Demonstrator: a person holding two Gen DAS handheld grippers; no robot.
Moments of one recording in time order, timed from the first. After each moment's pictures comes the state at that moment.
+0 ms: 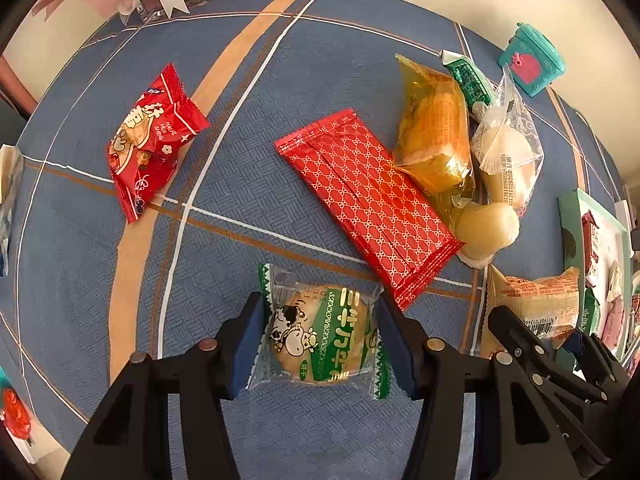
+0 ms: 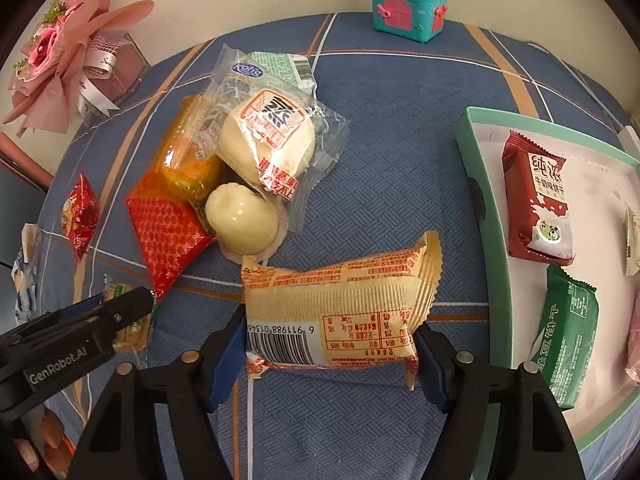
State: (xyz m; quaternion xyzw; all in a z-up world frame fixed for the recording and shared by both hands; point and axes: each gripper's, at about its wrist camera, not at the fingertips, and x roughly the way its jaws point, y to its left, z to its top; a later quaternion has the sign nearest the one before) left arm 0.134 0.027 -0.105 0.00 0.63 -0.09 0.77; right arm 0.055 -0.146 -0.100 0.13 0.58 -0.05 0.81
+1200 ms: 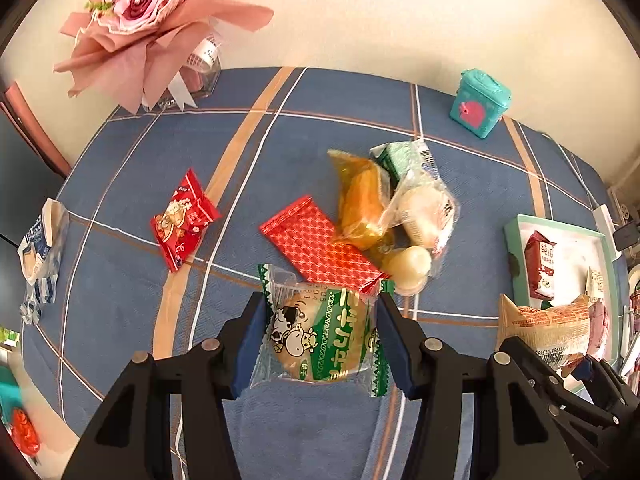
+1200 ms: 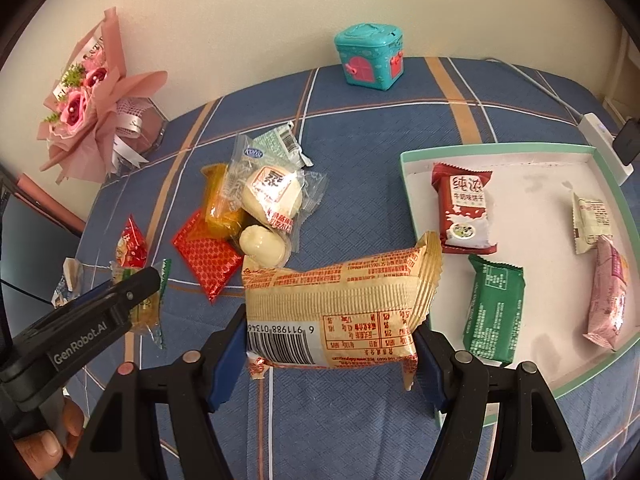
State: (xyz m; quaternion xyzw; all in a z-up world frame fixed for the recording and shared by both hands) left arm 0.093 0.011 -0.004 0.04 0.54 -0.08 0.83; right arm 0.006 -0.180 -0.019 0.18 0.52 -0.05 0.83
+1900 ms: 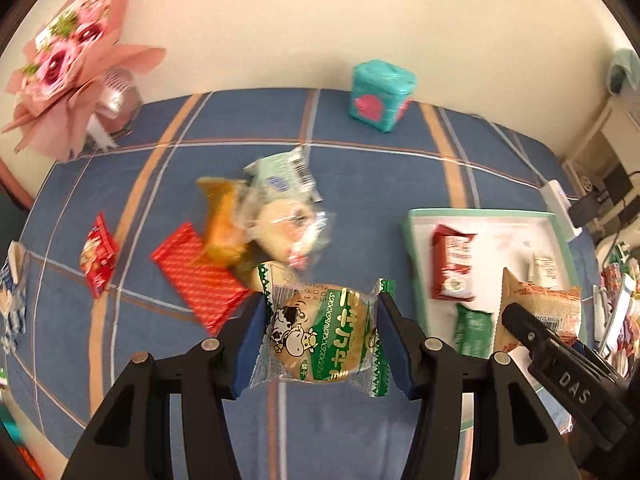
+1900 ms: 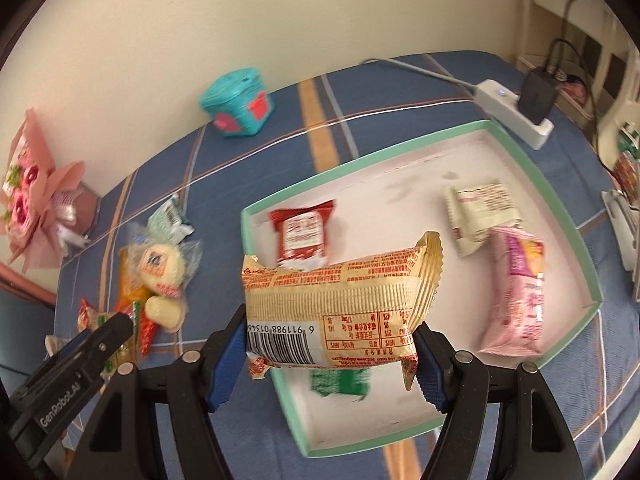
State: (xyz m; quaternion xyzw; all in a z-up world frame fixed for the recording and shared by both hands) left arm 0.074 -0.094 0.013 0.05 0.53 -0.17 0.83; right arm -0.021 -0.291 -0.015 0.25 0.49 -0.17 0.82
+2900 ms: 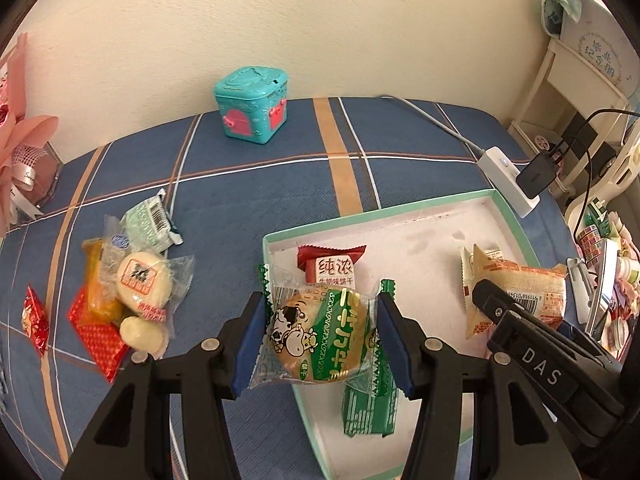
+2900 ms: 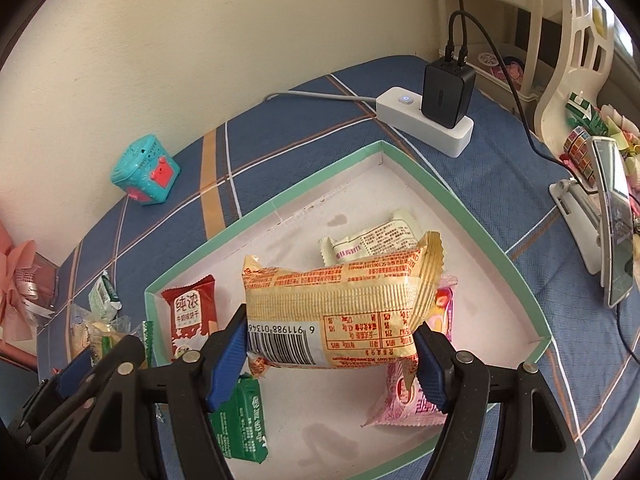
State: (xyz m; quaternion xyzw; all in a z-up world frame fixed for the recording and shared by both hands) left arm 0.061 -0.213 0.001 0.10 0.50 -0.25 0.82; right arm -0.034 -0.377 -0.029 0.27 0.45 -0.26 0.81
